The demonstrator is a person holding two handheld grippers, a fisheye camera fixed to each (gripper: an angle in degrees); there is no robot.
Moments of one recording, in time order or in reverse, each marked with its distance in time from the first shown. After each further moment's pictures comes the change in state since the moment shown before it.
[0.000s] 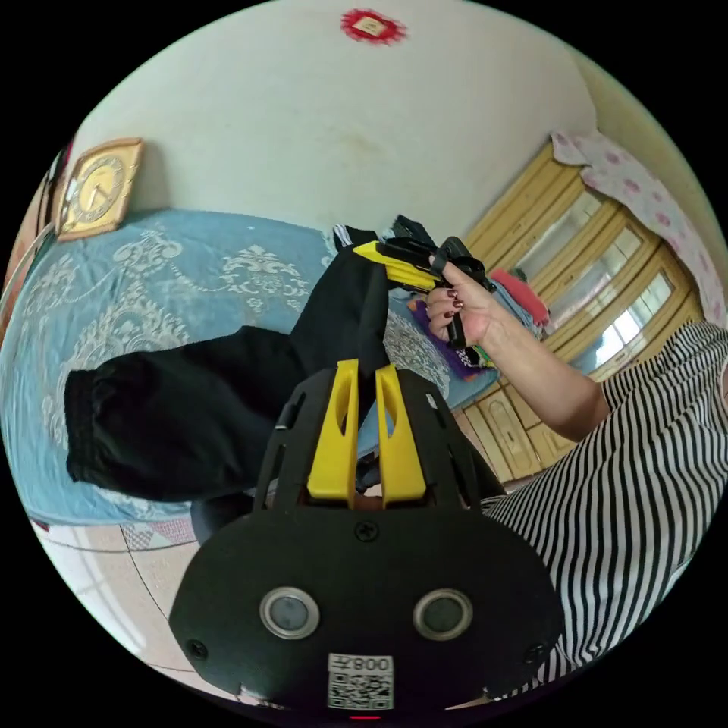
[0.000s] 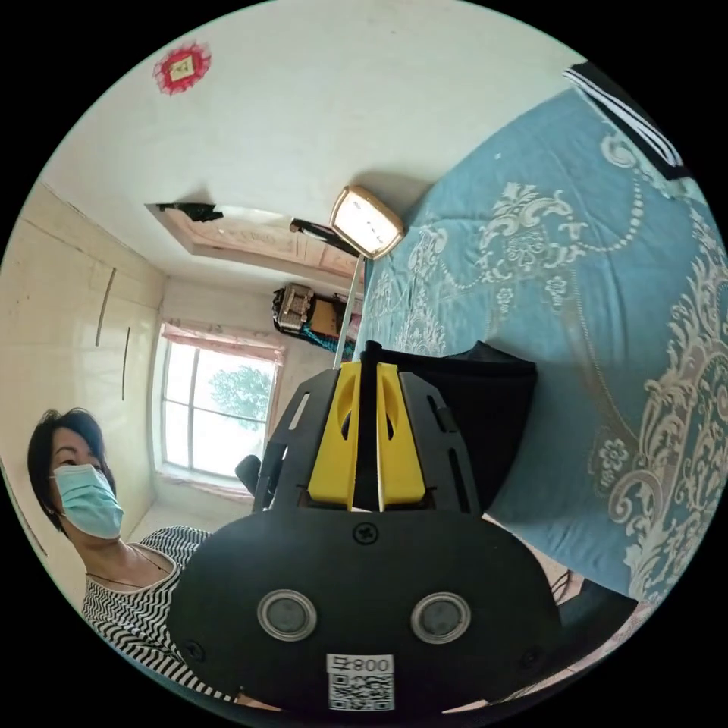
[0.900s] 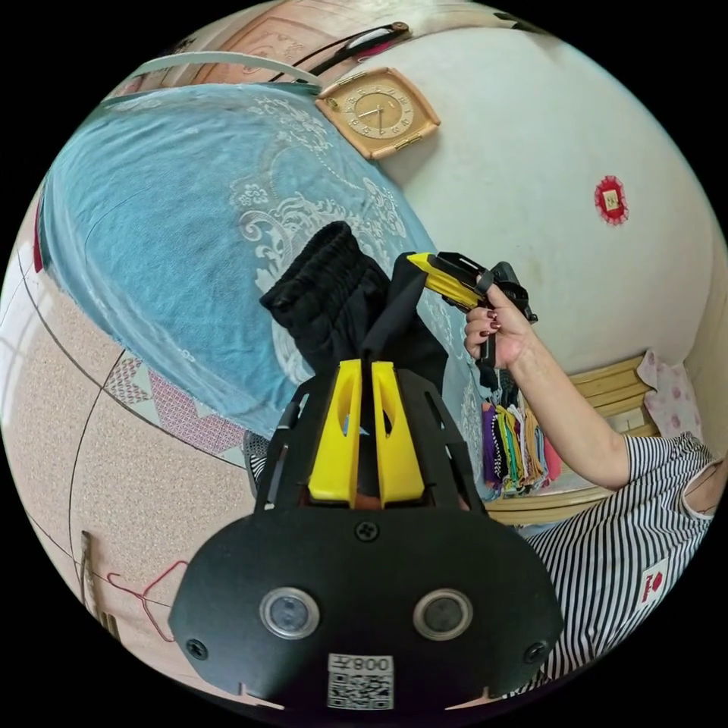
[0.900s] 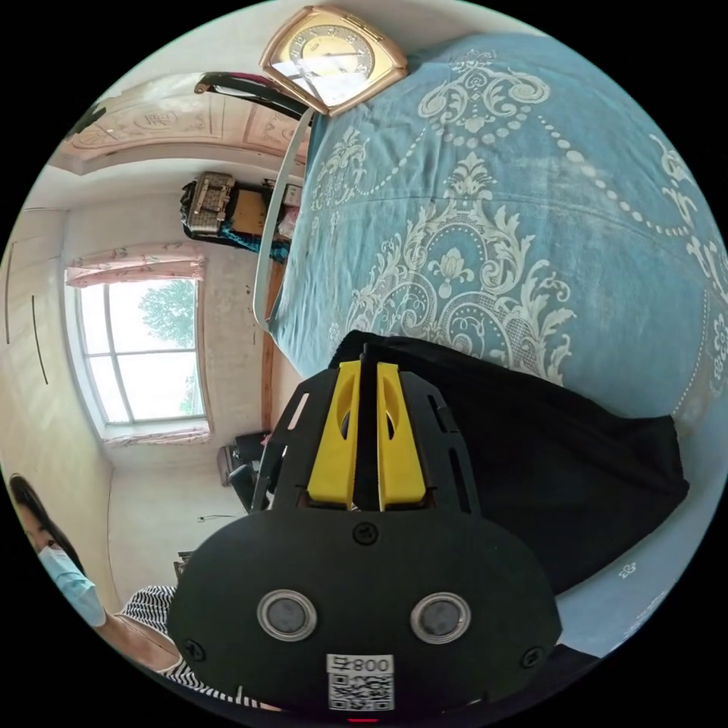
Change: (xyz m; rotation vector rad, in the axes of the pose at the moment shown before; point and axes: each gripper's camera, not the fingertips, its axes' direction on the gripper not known) left arm -0.383 0.321 -0.108 0.187 -0.023 -0.684; right arm -0.165 -0.147 0.380 -0.436 0.265 0.021
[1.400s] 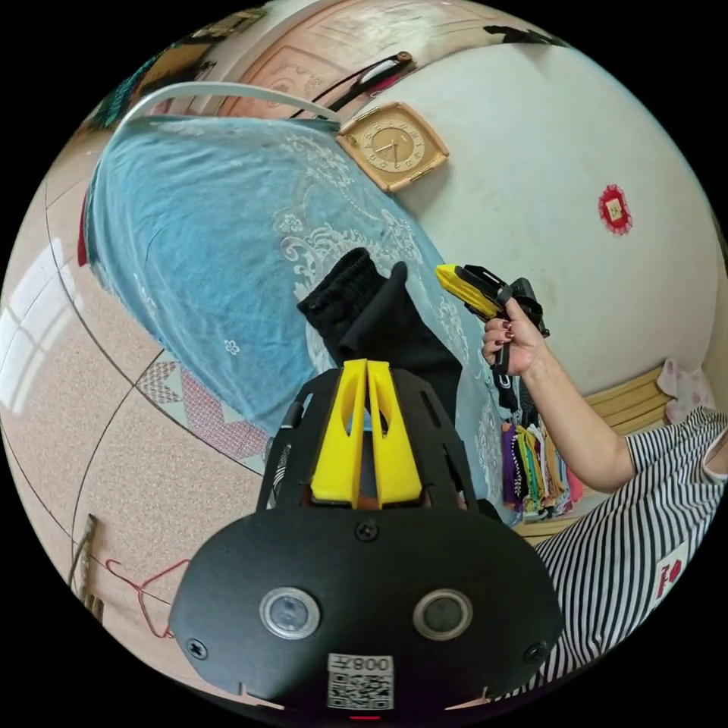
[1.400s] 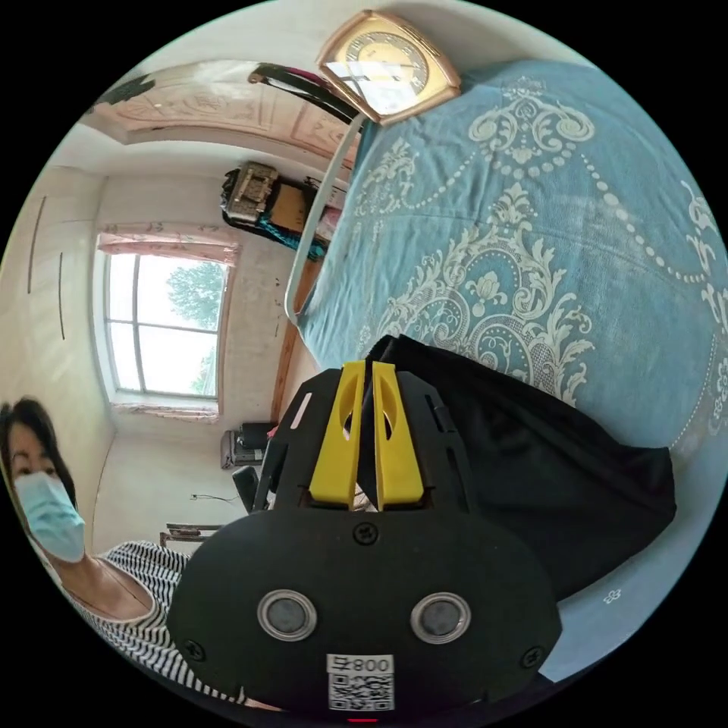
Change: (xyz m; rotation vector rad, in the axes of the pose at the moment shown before) left arm -0.027 0.079 -0.024 0.129 -0.099 0.003; right arm -0.086 -0.013 -0.013 0.056 -0.073 -0.152
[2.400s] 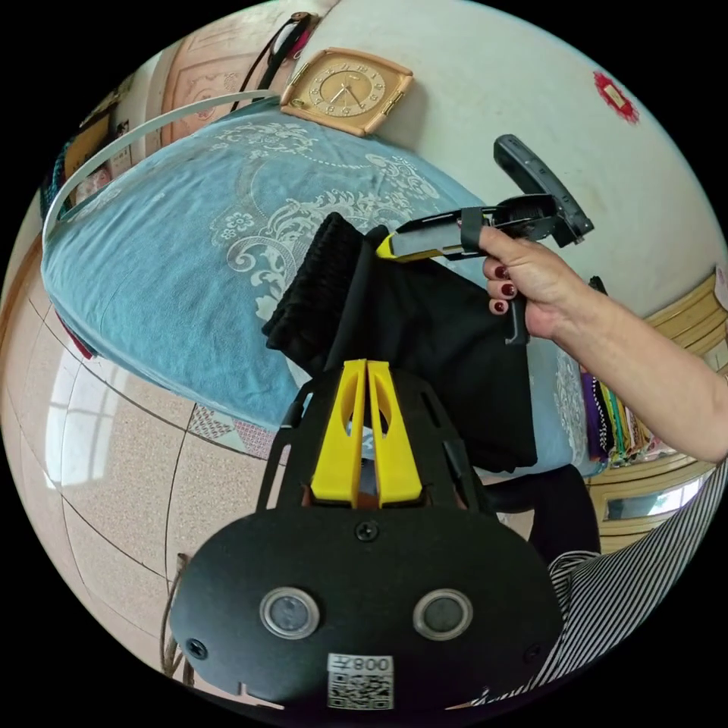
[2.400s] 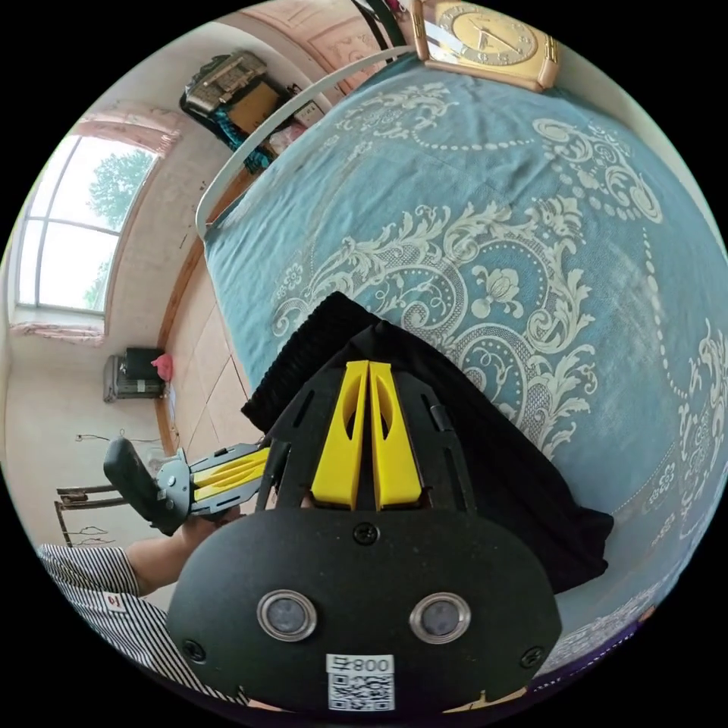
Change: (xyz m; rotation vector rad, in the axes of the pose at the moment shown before) left arm 0.052 0.040 0.170 -0.201 -0.264 0.224; right arm -0.037 -0.023 0.111 -0.254 0.452 -0.180
